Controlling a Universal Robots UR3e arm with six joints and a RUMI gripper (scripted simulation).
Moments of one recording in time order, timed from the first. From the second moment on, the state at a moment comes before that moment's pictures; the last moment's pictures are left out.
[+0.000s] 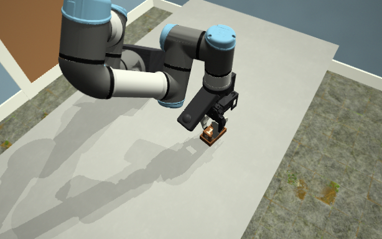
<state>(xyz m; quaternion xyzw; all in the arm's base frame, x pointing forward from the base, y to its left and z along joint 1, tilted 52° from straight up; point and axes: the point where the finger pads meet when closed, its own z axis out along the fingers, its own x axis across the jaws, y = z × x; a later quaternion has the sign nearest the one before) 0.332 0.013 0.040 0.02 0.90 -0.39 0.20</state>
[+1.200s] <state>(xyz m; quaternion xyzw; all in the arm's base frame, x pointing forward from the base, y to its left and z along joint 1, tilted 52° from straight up) 0.322 0.046 0.068 0.02 0.90 -0.38 0.21</state>
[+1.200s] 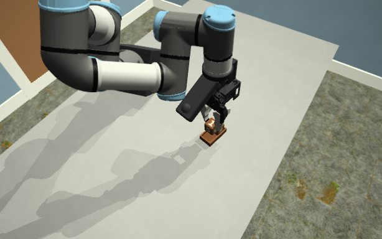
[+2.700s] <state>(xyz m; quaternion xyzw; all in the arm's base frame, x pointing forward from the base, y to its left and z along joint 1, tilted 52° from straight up) 0.298 0.084 0.101 0.02 0.90 -0.39 0.20</state>
